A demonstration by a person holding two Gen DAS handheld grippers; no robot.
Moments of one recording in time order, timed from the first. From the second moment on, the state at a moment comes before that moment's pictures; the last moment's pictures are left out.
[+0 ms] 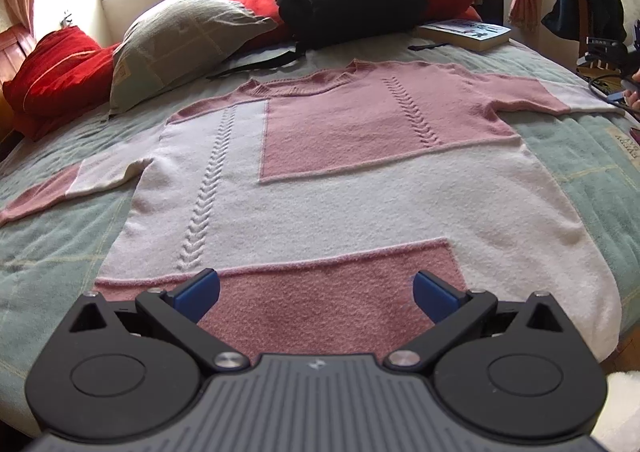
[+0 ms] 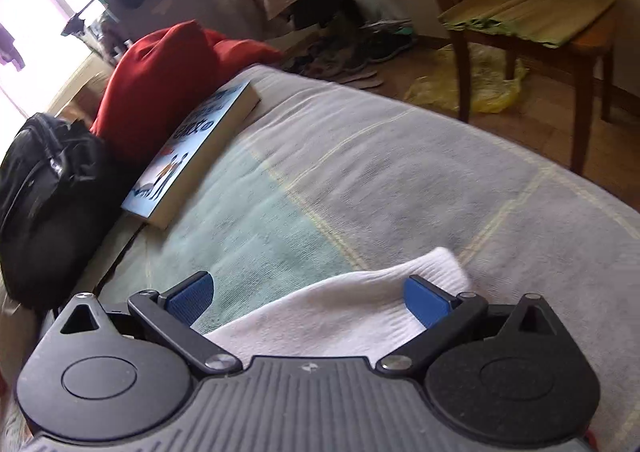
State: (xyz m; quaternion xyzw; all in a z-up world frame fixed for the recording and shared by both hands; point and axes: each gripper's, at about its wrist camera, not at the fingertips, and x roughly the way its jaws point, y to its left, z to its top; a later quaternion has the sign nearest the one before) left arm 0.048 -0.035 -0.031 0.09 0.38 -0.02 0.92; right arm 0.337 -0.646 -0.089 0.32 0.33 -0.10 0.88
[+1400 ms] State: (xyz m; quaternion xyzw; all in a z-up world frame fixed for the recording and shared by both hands) left arm 0.140 0.096 -0.037 -0.01 0.38 -0.13 0.92; right arm 0.257 -0.239 -0.035 0.07 0.42 0.30 0.86
